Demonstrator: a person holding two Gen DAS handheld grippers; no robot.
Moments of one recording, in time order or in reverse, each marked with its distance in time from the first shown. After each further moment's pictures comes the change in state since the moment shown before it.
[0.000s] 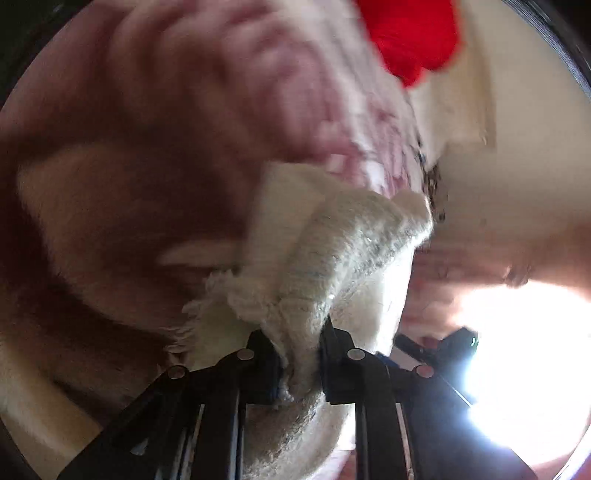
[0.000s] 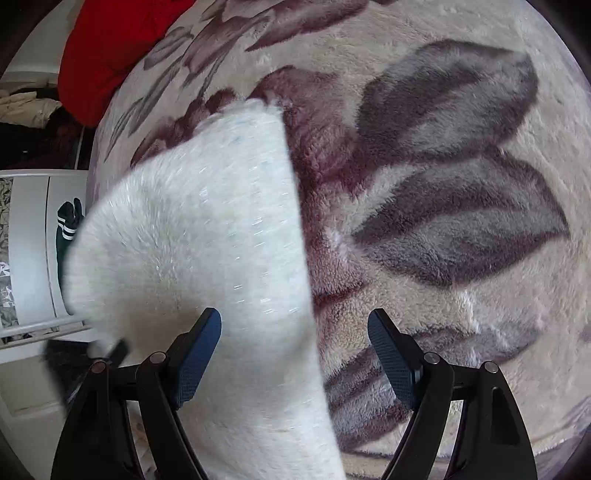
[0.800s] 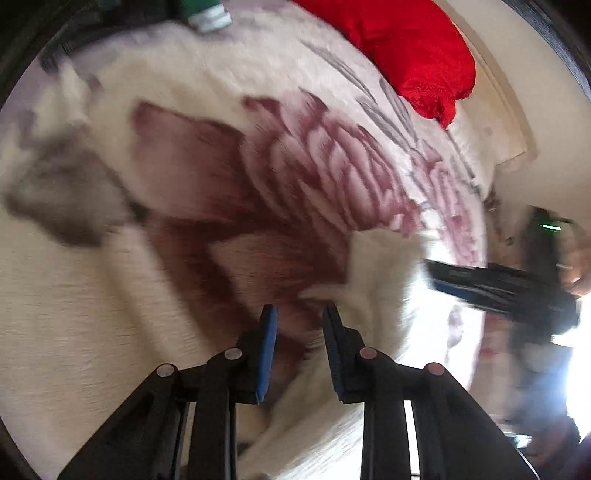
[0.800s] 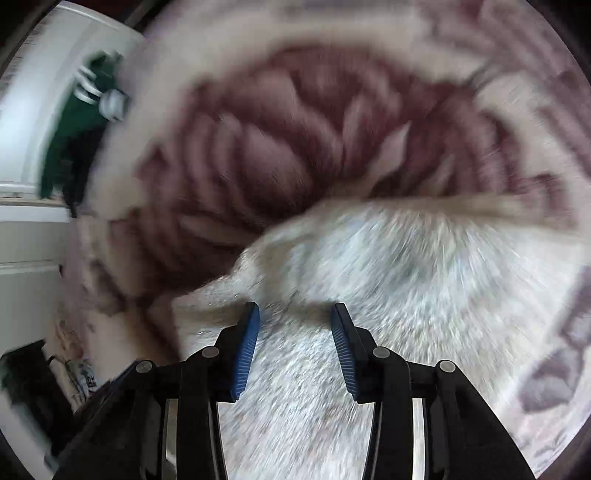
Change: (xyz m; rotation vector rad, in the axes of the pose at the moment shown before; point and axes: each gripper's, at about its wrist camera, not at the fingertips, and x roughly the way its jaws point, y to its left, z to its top) left arm -0.102 -0.023 -0.043 0.219 -0.301 0.471; right arm 0.089 0.244 0.003 -0.521 0.129 -0.130
